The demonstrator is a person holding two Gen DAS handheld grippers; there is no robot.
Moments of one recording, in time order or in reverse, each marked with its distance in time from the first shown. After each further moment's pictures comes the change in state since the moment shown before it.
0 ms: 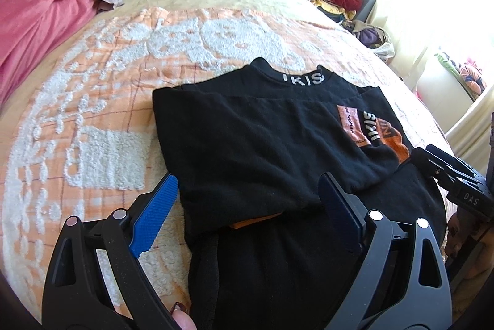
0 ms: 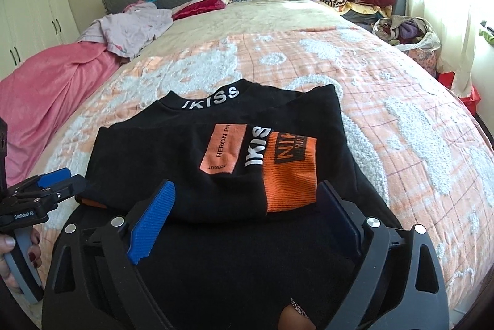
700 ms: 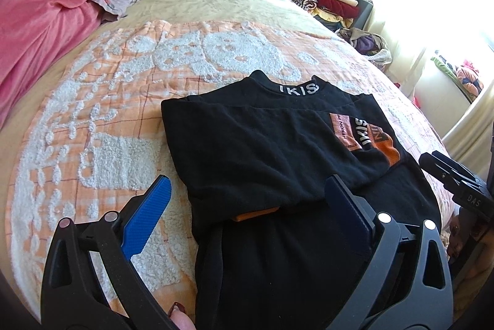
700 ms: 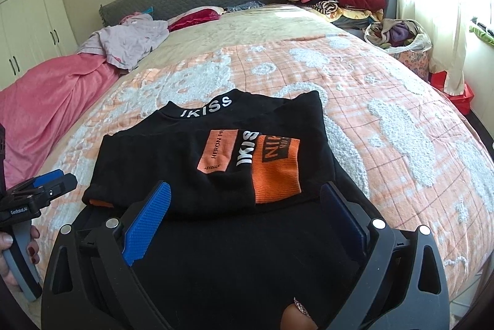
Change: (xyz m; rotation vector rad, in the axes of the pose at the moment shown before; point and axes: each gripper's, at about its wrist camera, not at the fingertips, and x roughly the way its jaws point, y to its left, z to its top) left arm -0.022 -0.001 -0.001 0.011 -0.044 0.002; right arm -0.031 -0.007 -0.008 0.021 -0.046 -0.005
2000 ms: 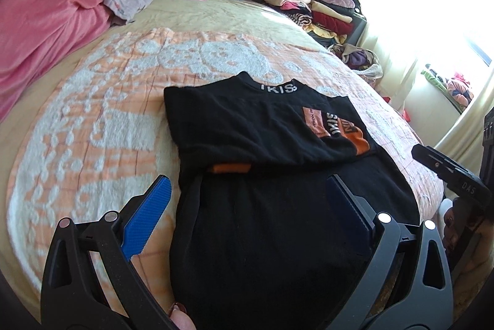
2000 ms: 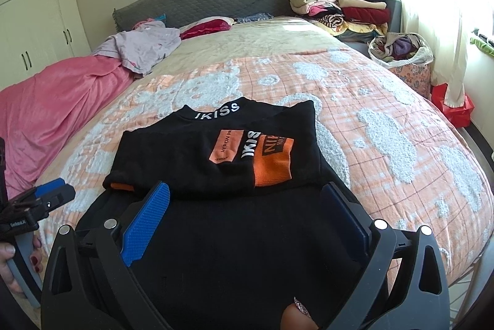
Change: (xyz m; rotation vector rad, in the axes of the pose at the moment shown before) left arm -0.054 -0.020 -0.047 -0.052 -0.078 -0.021; right arm -0.056 0.001 -0.017 -0.039 -0.048 0.028
